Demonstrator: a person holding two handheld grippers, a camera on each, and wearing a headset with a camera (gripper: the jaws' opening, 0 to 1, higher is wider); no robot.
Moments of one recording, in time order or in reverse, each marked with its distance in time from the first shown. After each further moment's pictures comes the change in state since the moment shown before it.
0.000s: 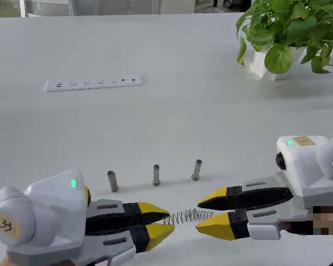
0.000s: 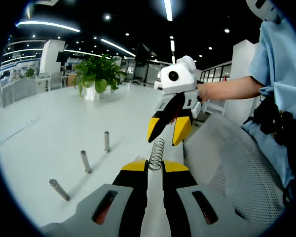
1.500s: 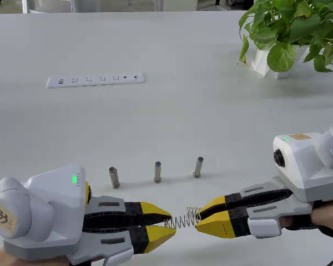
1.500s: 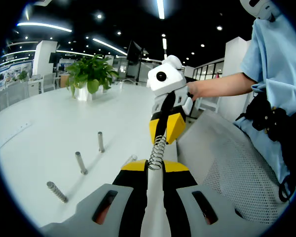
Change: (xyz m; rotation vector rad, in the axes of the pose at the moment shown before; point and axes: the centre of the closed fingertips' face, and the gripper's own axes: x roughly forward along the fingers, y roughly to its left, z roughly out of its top) left arm -0.002 -0.012 -0.003 0.025 0.015 -0.053; right arm 0.005 0.019 0.000 0.137 -0.018 0.107
